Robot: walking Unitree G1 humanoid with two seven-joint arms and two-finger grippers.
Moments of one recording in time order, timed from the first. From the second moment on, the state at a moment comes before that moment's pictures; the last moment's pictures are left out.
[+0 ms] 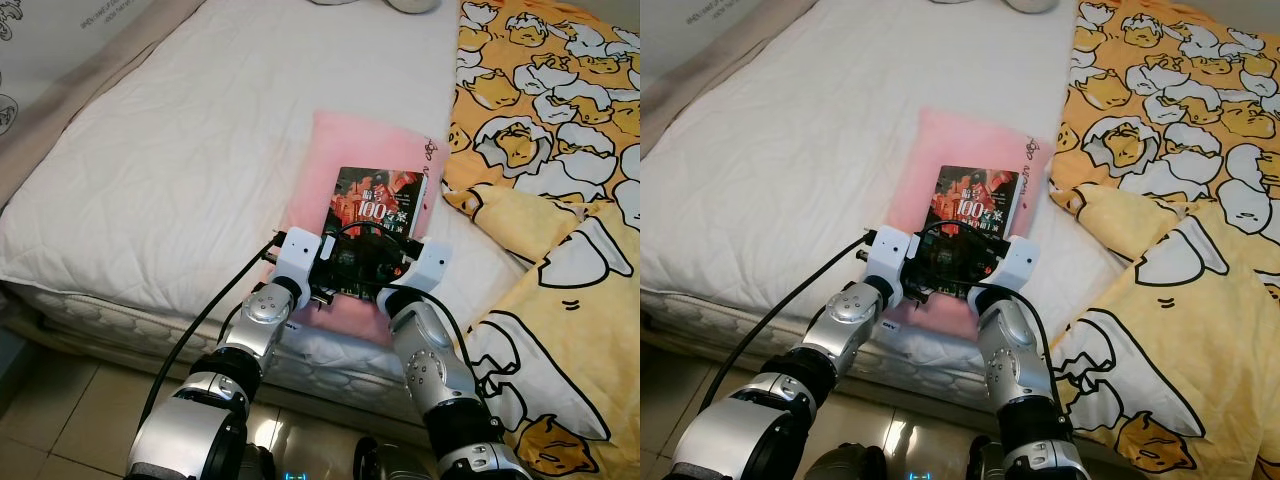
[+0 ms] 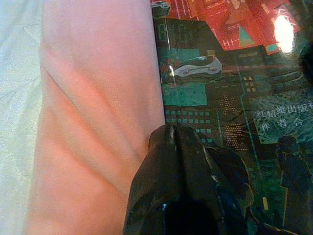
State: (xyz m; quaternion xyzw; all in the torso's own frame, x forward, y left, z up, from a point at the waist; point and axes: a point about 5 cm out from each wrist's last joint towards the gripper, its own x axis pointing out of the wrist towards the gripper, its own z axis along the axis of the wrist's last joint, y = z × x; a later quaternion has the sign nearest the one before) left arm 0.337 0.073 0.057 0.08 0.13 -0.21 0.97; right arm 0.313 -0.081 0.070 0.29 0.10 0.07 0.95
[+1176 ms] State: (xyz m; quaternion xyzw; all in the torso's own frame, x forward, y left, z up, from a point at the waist) left arm 0.351 0.078 0.093 0.08 0.06 -0.25 0.96; right arm 0.332 -0.091 0.092 0.29 0.04 0.10 0.95
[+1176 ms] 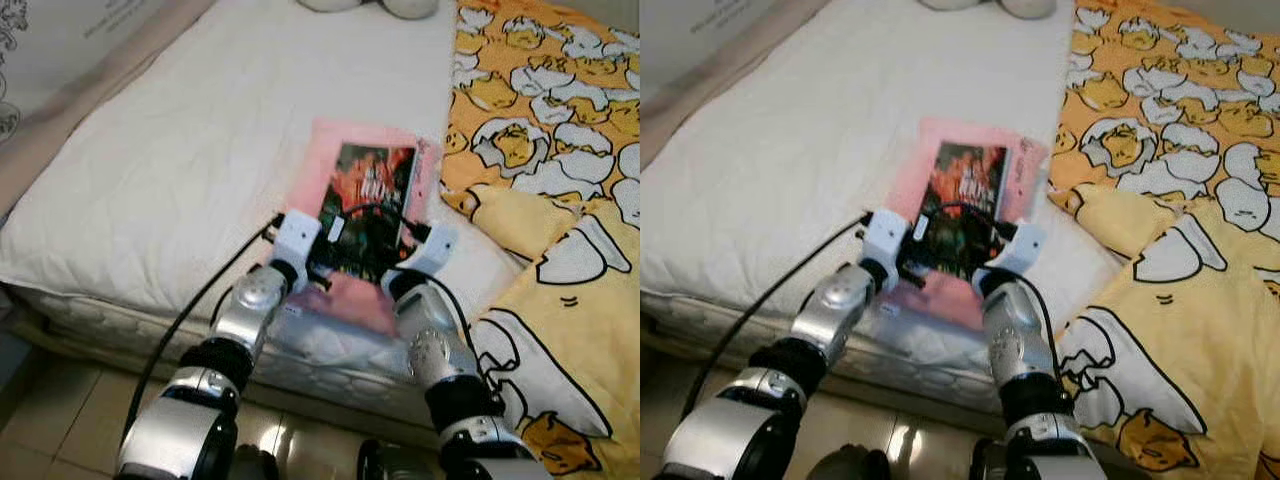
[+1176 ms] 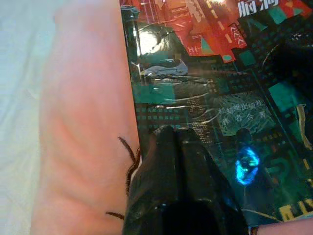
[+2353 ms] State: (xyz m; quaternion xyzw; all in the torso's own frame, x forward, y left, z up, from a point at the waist) left arm 0.317 0.101 0.106 -0.04 0.05 -0.15 0.99; right arm 0.245 -0.173 0.121 -0.07 -0.12 -0.09 0.99
